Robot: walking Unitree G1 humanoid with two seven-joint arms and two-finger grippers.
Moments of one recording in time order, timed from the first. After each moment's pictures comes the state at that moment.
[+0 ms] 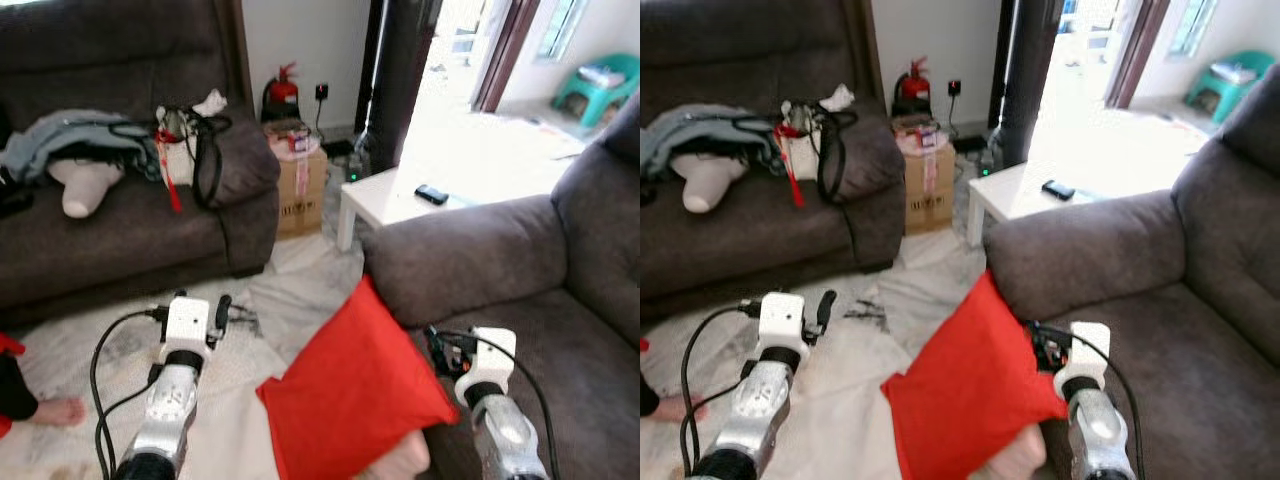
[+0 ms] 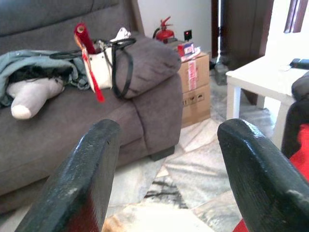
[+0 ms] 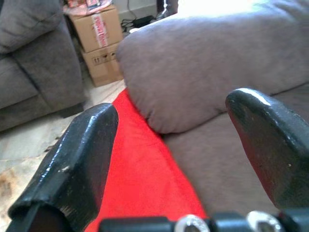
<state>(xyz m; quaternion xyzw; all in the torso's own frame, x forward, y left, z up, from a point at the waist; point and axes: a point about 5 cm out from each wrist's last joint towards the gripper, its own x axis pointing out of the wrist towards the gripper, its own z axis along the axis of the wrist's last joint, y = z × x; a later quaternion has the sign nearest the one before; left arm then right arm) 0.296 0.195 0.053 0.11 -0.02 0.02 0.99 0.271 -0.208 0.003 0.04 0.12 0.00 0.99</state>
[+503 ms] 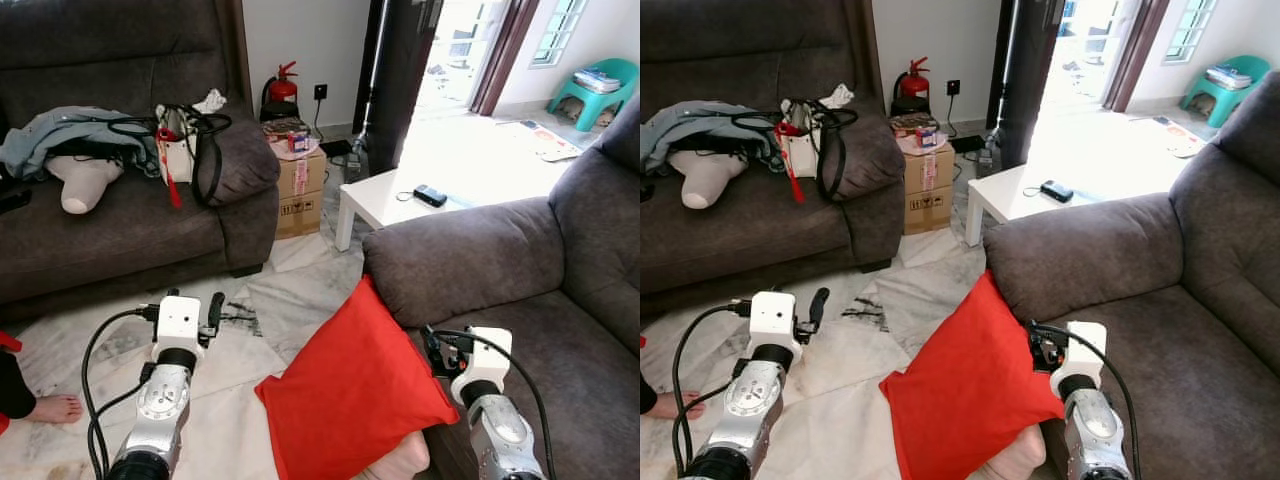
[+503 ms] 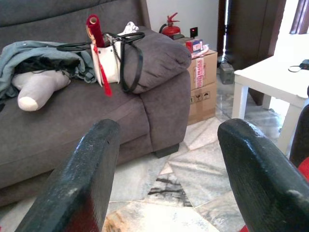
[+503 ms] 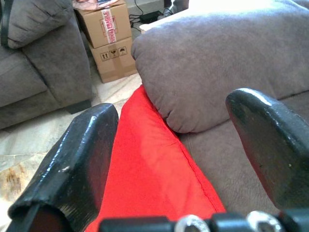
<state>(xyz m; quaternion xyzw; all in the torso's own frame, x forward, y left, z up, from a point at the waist) 0.297 0.201 0.055 0.10 -0.02 0.02 0.99 0.271 -0.204 0.002 0.05 0.12 0.00 0.99</state>
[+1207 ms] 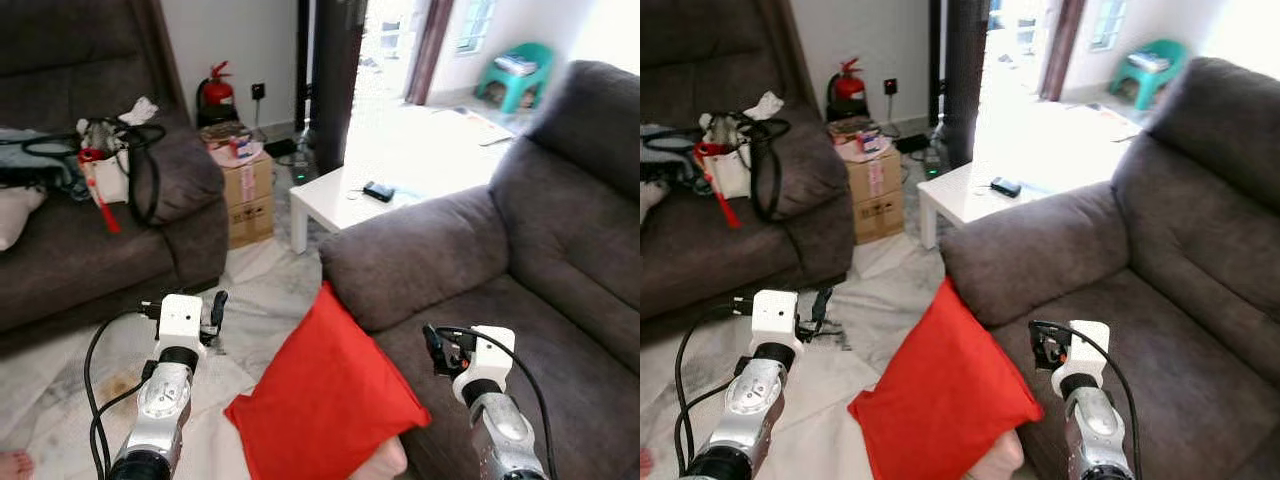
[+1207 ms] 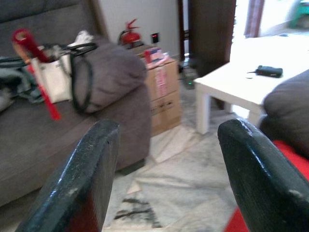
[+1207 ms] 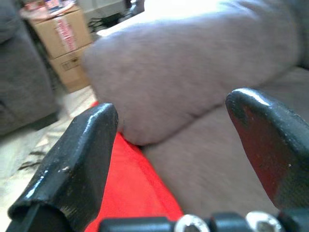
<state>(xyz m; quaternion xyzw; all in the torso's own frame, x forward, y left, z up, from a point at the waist) 0.298 0.199 0.056 0.09 -0.02 0.02 1.00 0.273 -0.205 0.003 0.05 0.13 -0.01 0.99</state>
